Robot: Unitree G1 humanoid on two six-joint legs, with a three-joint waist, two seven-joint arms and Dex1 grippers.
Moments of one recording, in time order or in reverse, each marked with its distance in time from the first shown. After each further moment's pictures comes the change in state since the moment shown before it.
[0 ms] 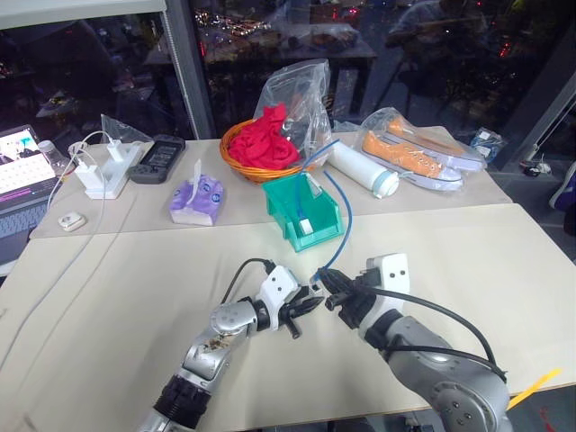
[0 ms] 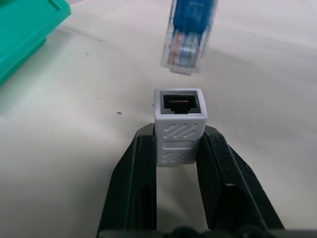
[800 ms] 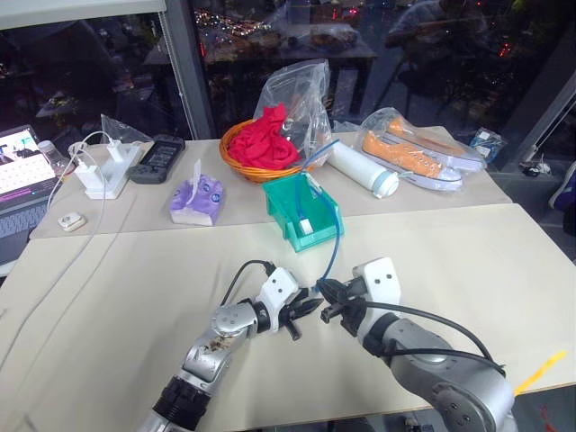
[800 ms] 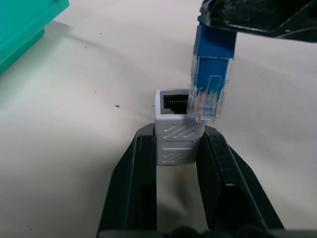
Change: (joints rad) left arm 0.008 -0.002 -0.004 -0.005 0.003 0.013 0.014; right arm -0.041 -0.063 0.069 -0.036 -0.138 0.125 0.034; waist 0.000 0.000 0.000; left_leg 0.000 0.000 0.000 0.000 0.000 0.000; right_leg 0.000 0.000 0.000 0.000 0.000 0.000
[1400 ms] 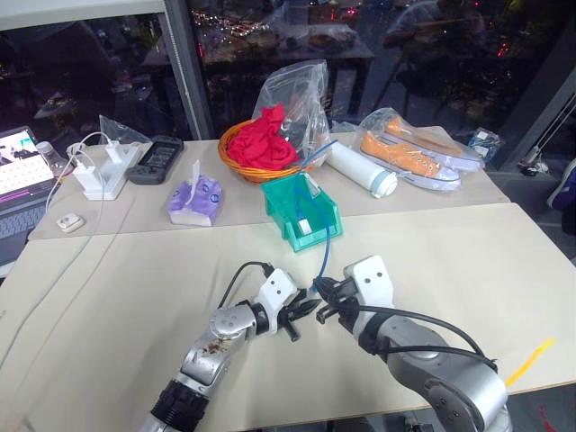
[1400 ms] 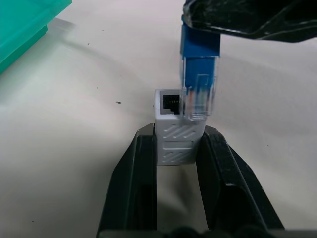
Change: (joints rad) left arm 0.020 0.006 0.001 -0.023 0.006 0.007 0.016; right arm -0.028 -0.004 0.046 0.010 -0.111 0.018 0.045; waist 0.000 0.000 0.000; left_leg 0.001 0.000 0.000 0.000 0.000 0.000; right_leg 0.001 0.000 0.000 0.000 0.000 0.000
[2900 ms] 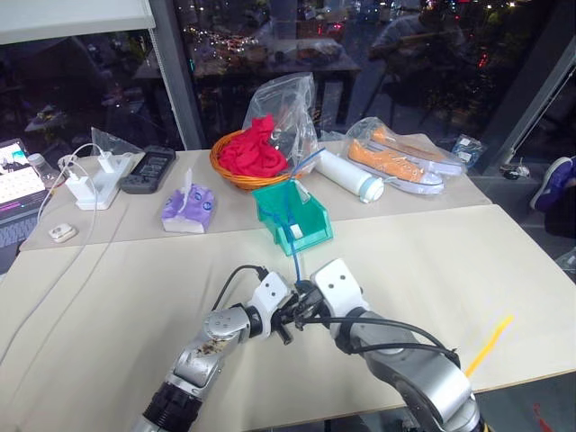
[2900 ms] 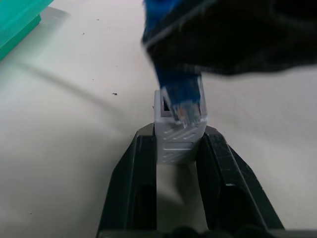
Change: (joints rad) left arm 0.012 0.049 0.009 -0.032 -0.003 0.068 0.000; right arm -0.060 0.030 0.256 0.133 -0.264 0.025 0.110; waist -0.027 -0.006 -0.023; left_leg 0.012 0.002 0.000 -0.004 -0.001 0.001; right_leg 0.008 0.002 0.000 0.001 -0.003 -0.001
